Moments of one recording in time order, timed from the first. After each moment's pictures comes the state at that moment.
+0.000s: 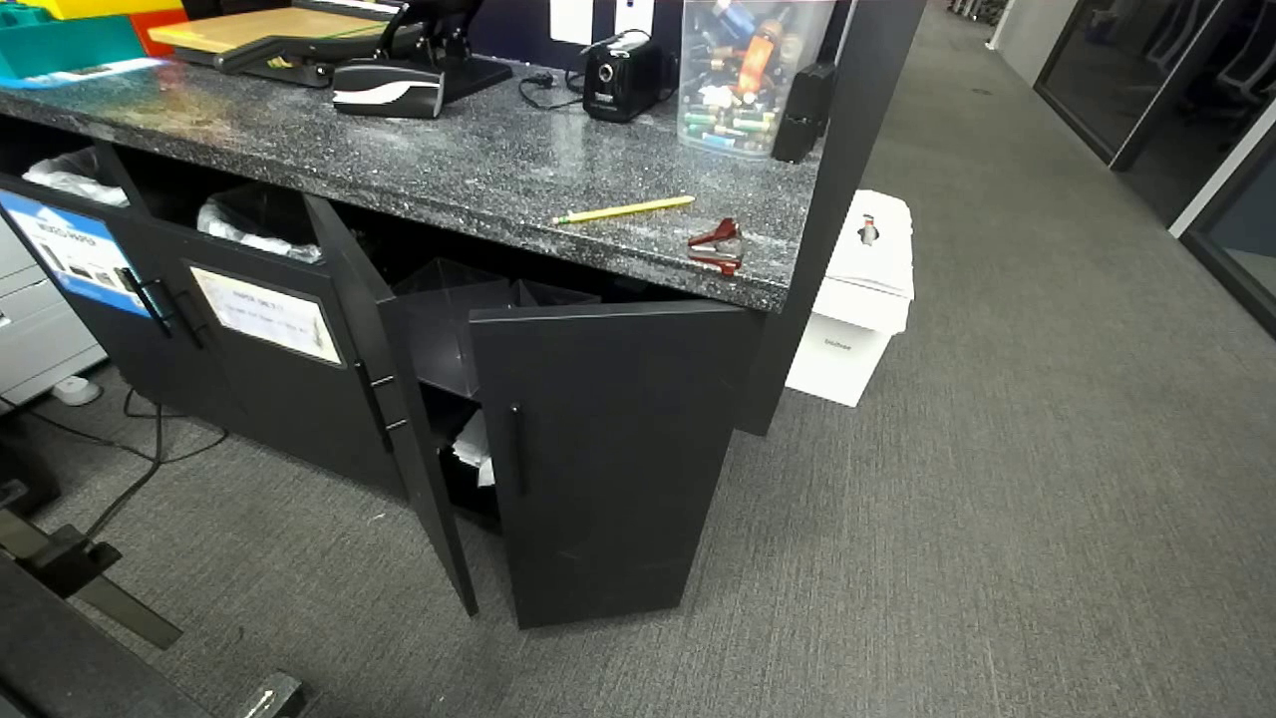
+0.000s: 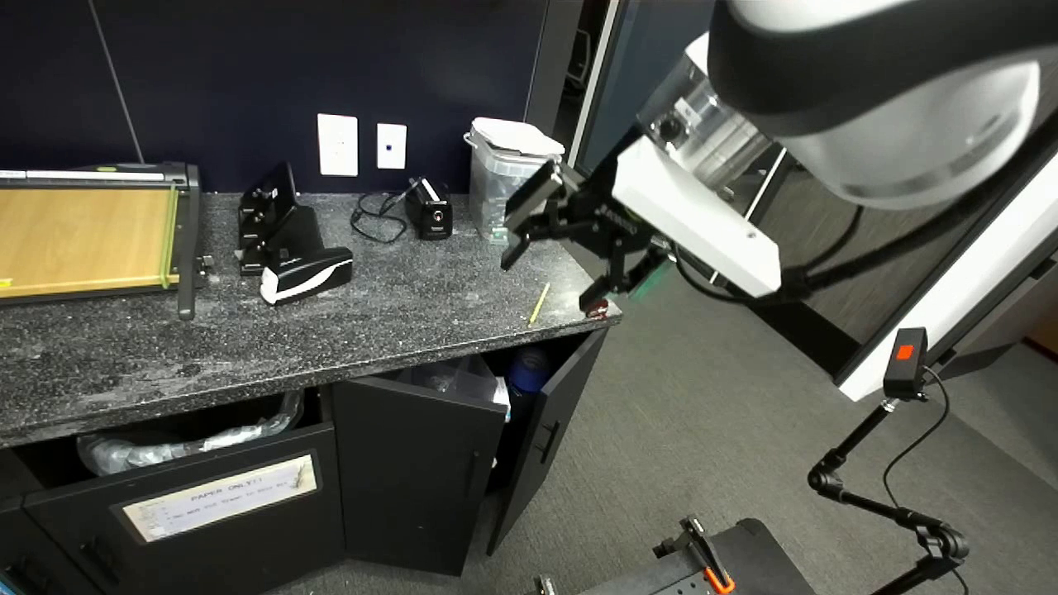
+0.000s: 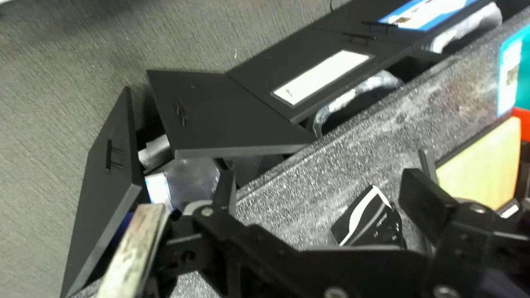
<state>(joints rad) 0.09 -0.36 0.16 -2.30 0.39 2.24 0.35</state>
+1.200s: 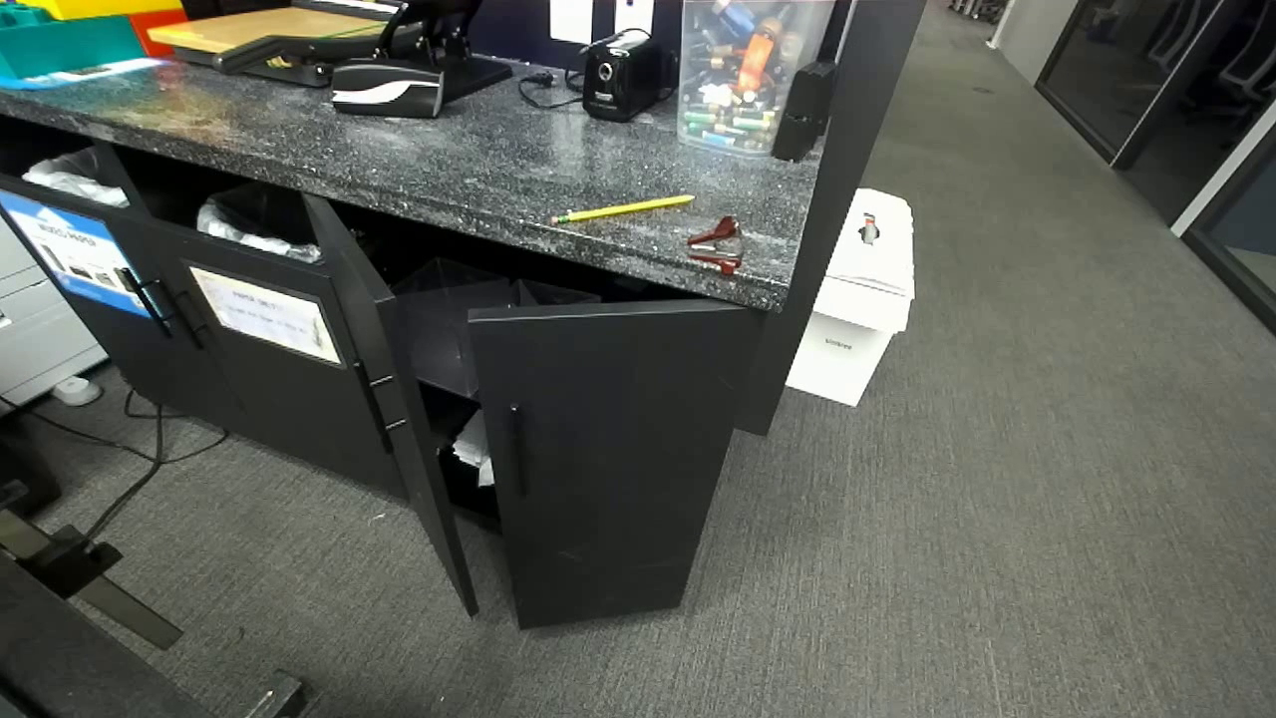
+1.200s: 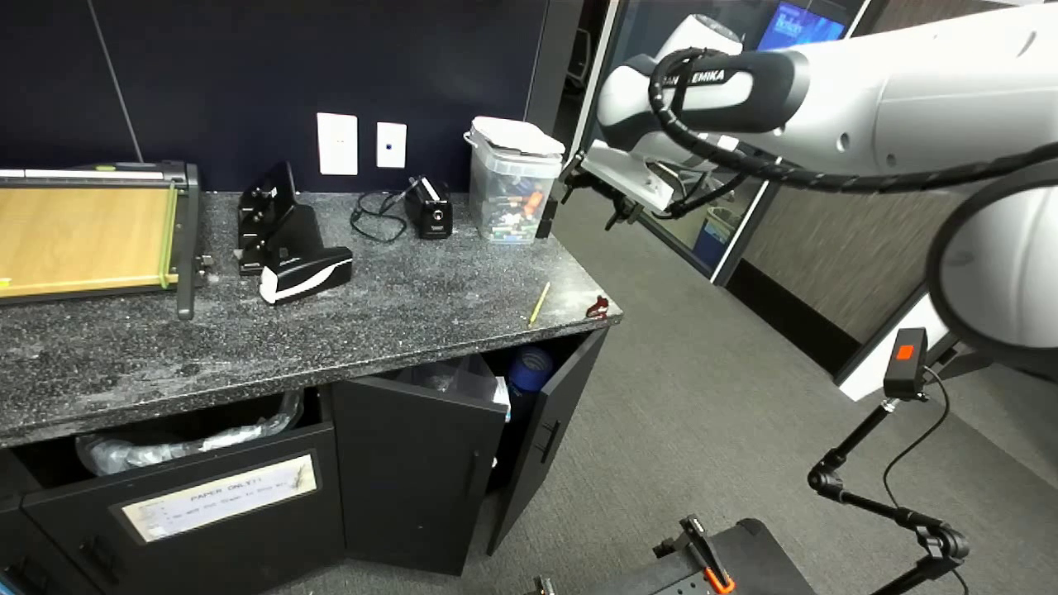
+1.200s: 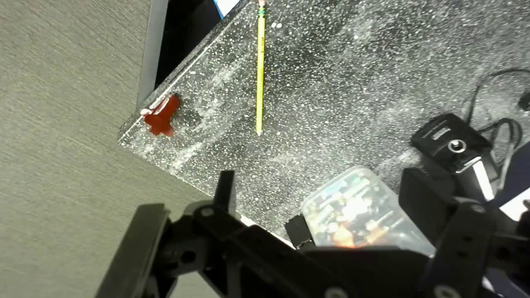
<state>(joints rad) -0.01 0.58 -0.08 -1.35 0.13 2.30 0.47</state>
